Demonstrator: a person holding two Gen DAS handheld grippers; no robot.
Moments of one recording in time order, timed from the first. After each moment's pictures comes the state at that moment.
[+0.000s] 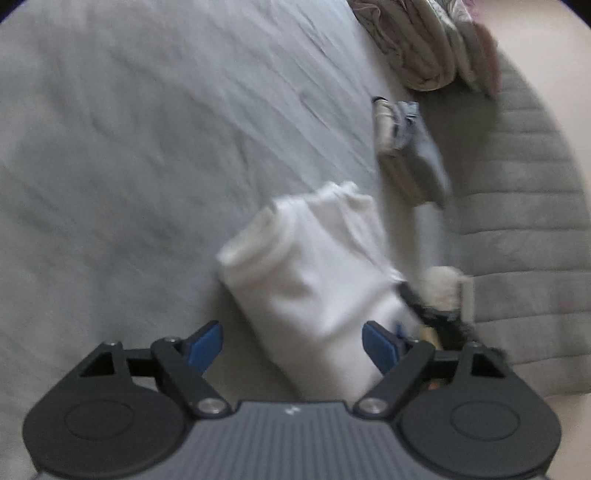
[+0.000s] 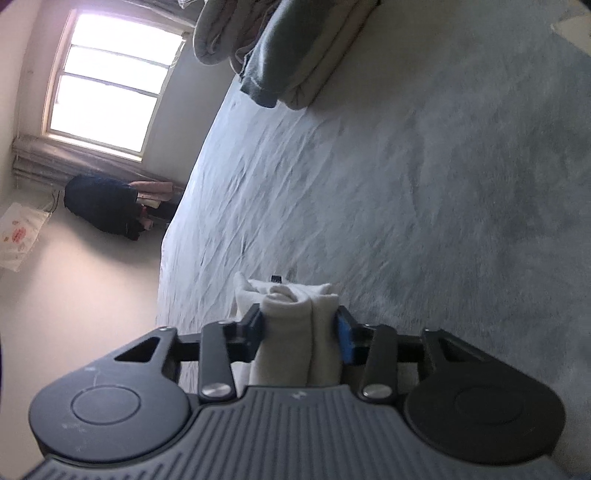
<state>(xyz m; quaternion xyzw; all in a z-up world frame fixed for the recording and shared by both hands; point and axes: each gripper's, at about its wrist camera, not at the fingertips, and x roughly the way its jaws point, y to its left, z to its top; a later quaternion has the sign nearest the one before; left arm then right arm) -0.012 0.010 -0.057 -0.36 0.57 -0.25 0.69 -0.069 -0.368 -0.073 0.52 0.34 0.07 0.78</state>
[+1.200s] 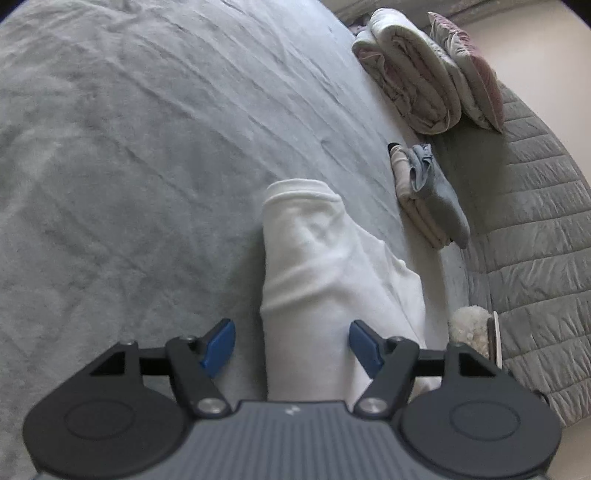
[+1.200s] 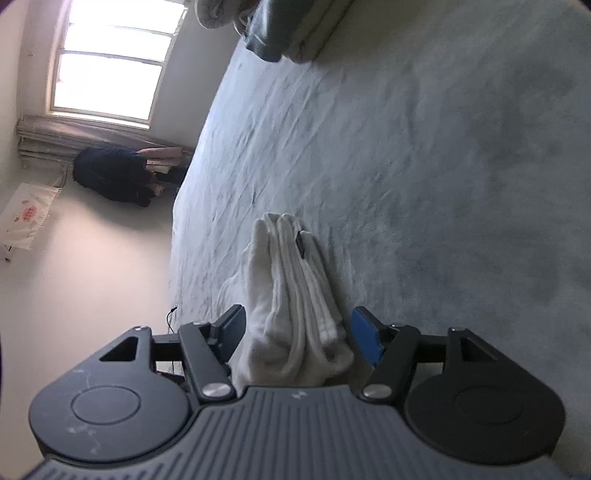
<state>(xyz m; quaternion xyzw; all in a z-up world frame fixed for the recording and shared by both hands) -0.022 0.011 -0.061 -0.33 0.50 -0.20 0.78 -0.087 -0.353 -0.080 0.53 0.39 0.11 0.75</state>
